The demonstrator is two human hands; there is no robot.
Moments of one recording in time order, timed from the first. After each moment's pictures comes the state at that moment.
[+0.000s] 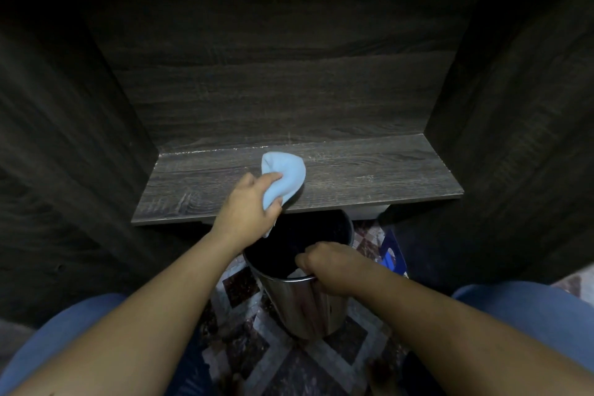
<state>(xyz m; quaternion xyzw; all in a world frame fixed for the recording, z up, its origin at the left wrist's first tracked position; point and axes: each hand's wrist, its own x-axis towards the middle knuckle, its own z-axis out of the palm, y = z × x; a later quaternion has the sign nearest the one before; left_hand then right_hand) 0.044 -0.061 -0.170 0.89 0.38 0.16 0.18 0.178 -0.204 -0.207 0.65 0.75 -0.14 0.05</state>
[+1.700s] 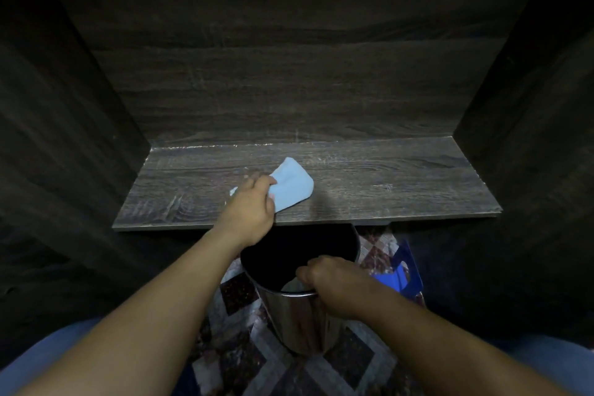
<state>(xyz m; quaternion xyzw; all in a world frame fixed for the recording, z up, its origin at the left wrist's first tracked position) 0.072 -0.010 -0.214 0.88 0.42 0.11 0.21 0.191 -0.178 -0.231 0.65 0.74 -0.17 0.02</state>
